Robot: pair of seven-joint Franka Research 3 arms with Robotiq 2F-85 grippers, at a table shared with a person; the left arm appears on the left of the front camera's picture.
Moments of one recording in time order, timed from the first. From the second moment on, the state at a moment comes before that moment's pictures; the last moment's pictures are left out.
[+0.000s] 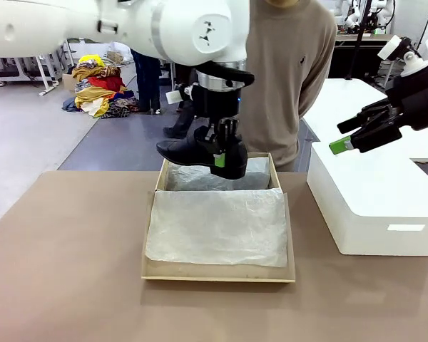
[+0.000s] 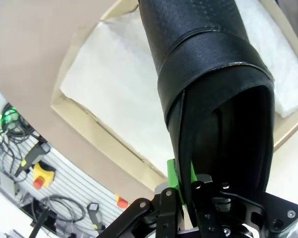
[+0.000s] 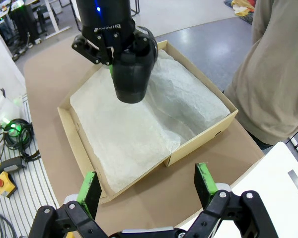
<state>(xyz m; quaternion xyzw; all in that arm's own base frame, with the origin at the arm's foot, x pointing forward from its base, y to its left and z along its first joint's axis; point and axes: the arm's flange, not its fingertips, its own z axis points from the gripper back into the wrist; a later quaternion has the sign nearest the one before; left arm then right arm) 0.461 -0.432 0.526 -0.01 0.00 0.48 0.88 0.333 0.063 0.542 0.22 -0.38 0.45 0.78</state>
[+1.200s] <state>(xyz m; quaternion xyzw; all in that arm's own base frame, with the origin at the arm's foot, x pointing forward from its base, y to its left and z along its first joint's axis) 0.469 -0.472 0.520 -0.03 0.00 0.56 0.83 0.333 0.063 0.542 0.22 -0.38 0.45 0.78</state>
